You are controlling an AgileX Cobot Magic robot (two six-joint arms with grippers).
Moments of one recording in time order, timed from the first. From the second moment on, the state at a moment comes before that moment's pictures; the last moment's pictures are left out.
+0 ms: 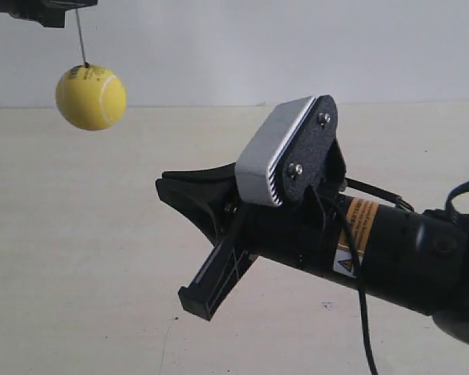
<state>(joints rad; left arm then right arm) 0.06 1.76 -1.41 1.75 -0.81 -1.33 0.84 1.49 -0.52 -0.38 -0.88 0.18</state>
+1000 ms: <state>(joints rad) 0.06 1.87 -1.45 1.75 -0.87 -1.28 0.84 1.69 -0.80 -0.27 -0.90 0.03</state>
